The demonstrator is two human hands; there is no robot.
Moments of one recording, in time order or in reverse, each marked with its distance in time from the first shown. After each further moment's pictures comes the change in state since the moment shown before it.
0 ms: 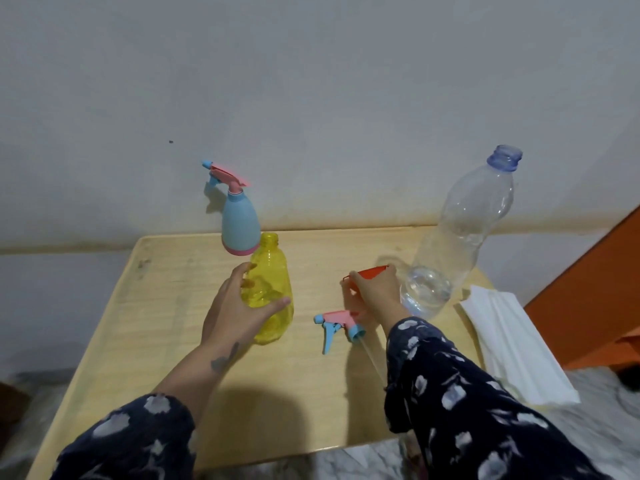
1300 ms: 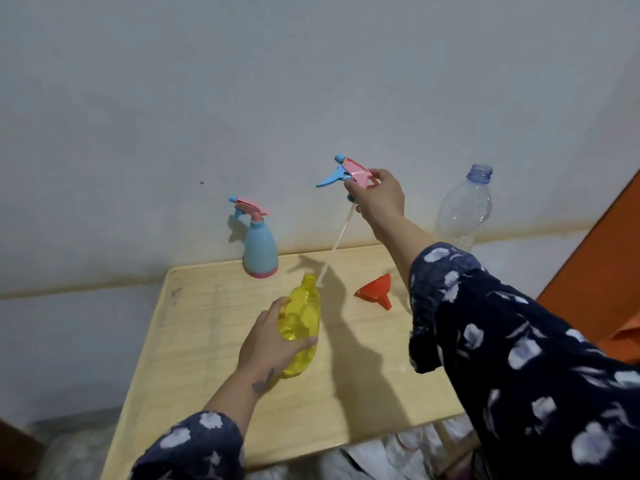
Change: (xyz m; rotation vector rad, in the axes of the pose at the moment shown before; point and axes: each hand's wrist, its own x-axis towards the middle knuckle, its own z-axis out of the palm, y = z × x) left_hand -0.038 0.000 -0.018 0.156 -0.168 0.058; right_hand -0.076 -0.166 -0.046 0.357 0.107 -0.469
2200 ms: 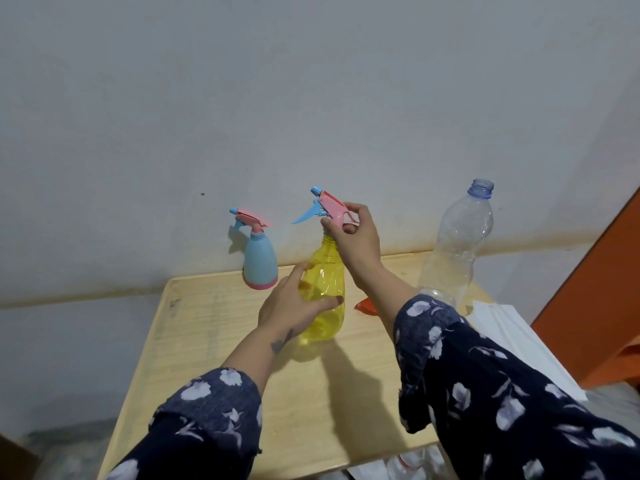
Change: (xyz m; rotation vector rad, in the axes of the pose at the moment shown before) left_hand 0.034 0.078 -0.014 -0.053 0.007 0.104; right_hand -0.035 0.028 0.026 0.131 -0.119 -0.028
